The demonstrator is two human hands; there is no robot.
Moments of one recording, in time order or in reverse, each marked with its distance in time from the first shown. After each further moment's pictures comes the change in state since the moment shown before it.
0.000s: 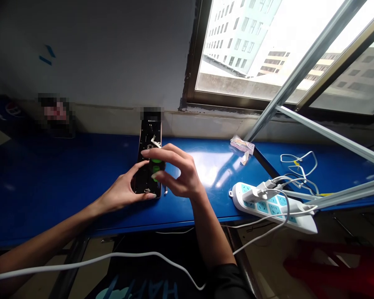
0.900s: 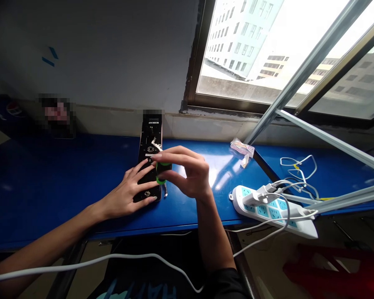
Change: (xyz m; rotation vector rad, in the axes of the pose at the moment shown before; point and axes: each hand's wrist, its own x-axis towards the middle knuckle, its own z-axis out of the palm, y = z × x) left_hand -0.002 -0.001 -0.002 0.597 -0.104 0.412; right_hand 0.006 -0.007 -0.012 0.029 0.036 -0.008
